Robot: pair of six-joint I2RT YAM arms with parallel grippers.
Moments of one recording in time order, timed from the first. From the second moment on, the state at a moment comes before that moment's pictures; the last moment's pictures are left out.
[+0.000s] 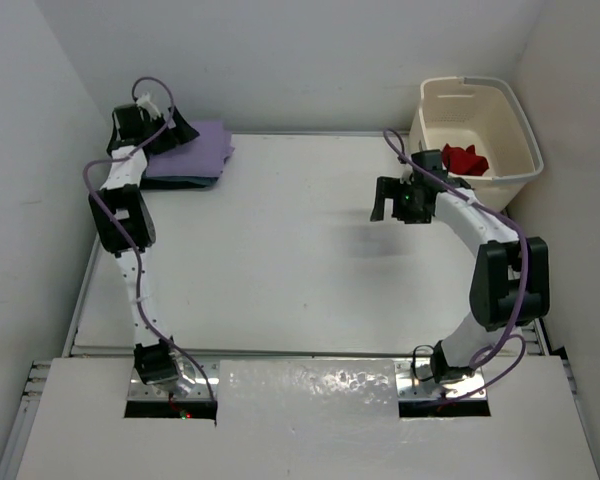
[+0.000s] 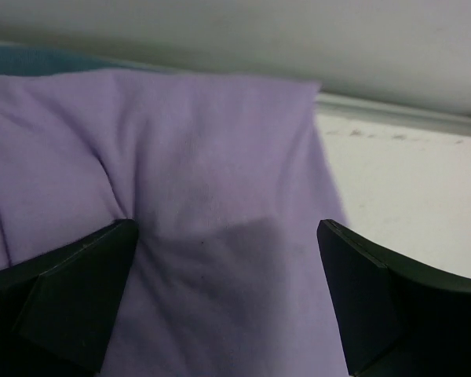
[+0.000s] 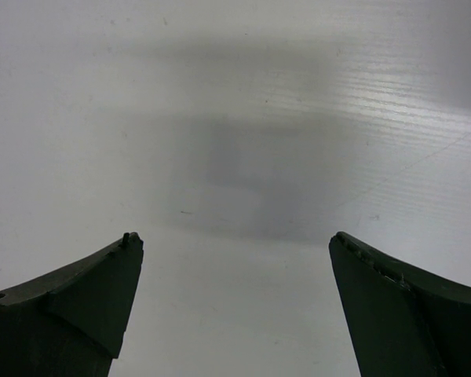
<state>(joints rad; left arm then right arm) 0.26 2.50 2.24 -0.22 0.56 -0.28 0.11 1.65 1.16 -0.49 -0.18 0.18</state>
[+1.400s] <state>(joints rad) 0.00 1.62 1.51 -0.31 0.14 -0.30 -0.23 2.43 2.31 -0.58 0.28 0.20</state>
